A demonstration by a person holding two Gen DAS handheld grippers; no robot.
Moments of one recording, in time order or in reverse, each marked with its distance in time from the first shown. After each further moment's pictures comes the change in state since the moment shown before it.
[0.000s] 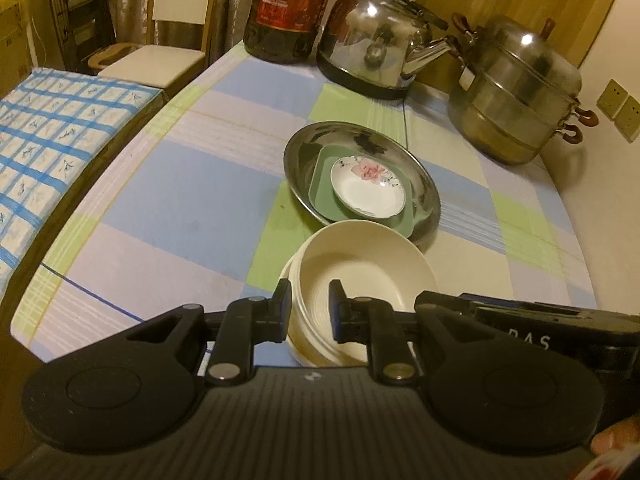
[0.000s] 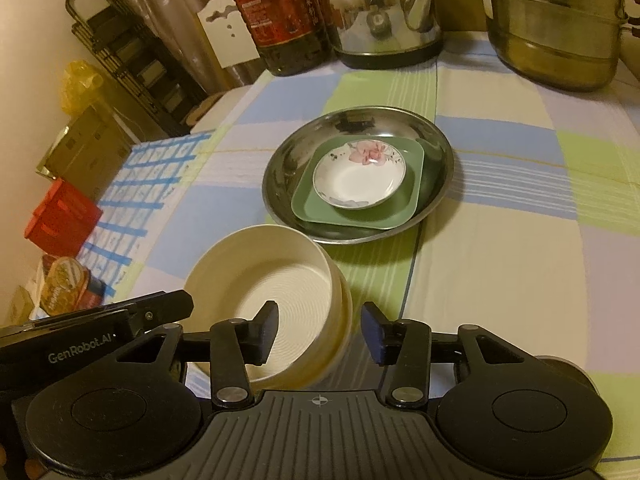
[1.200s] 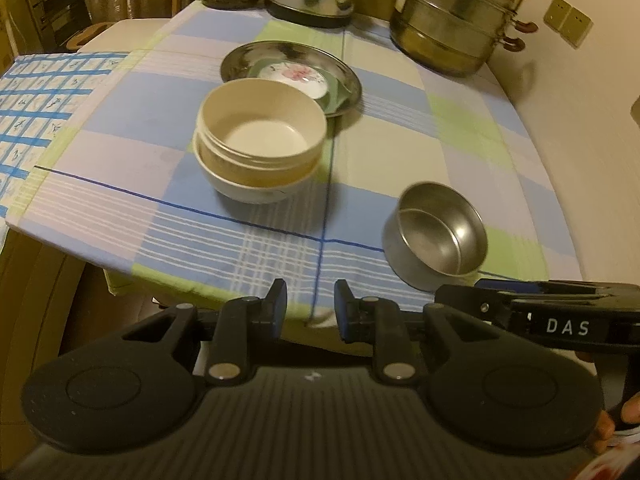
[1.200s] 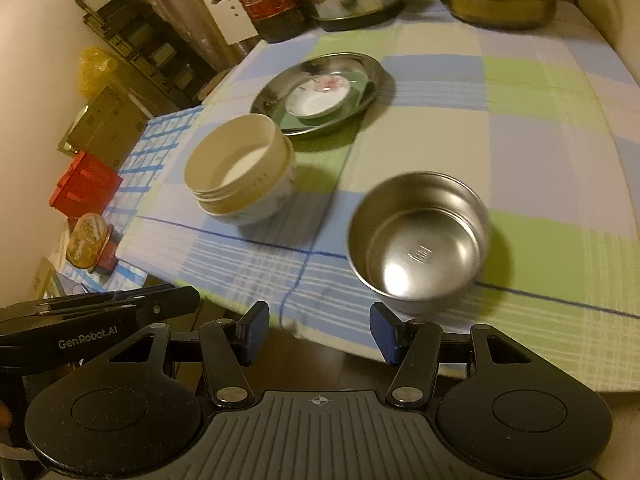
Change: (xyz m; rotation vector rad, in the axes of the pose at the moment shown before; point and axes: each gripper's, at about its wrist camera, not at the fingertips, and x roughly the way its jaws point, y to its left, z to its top) left arm -0.058 -0.079 -0.111 0.081 0.128 -0.020; right arm -0.108 -0.062 -0.100 0.040 0.093 0.035
